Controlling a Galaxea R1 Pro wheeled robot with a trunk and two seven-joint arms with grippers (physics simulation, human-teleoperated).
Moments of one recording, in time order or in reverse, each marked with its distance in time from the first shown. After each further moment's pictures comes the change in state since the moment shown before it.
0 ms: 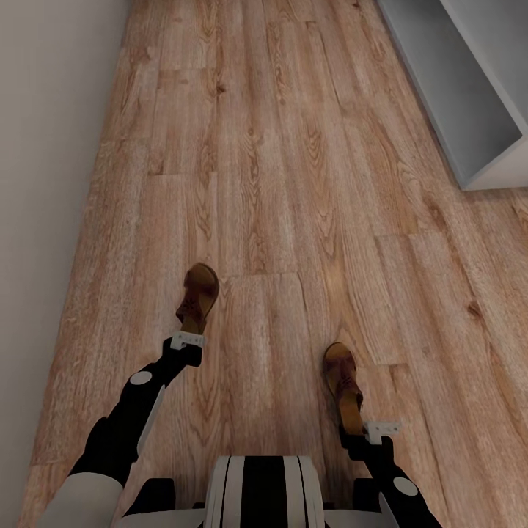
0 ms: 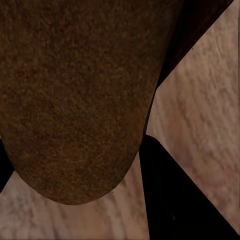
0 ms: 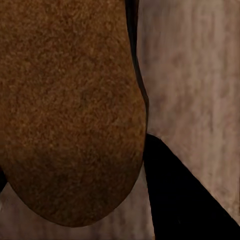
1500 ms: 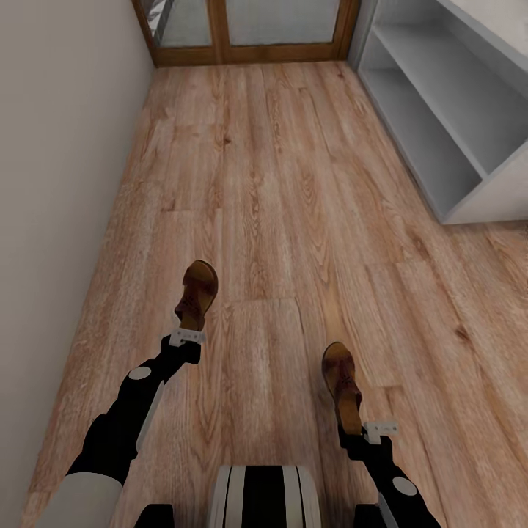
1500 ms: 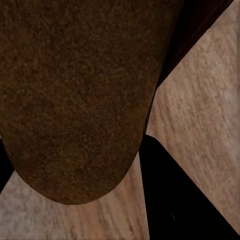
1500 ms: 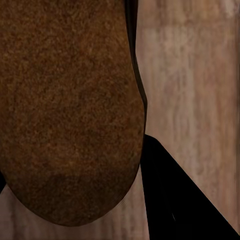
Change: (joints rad) left arm 0.000 -0.001 -0.001 -0.053 -0.007 0.078 0.006; right arm 0.000 0.002 0.005 0.000 -0.001 0.000 0.002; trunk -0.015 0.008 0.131
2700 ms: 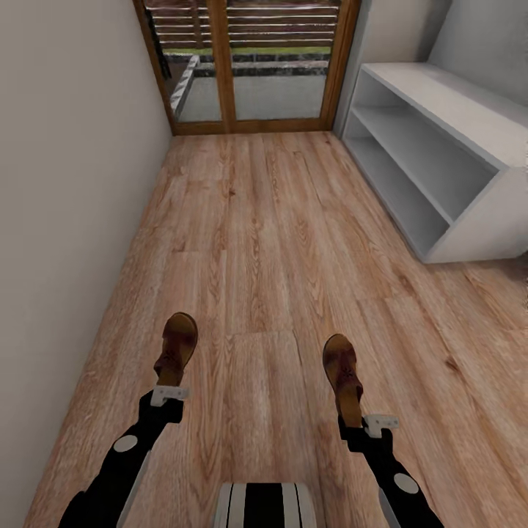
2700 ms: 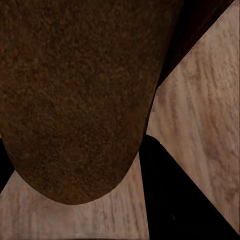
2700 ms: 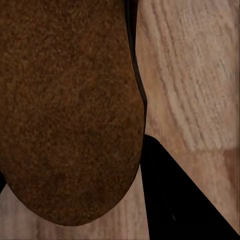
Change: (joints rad) left arm 0.240 0.009 0.050 0.059 0.004 -0.139 0.154; right arm 0.009 -0.001 0.001 -0.054 0.003 -0.031 -0.001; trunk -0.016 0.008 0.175
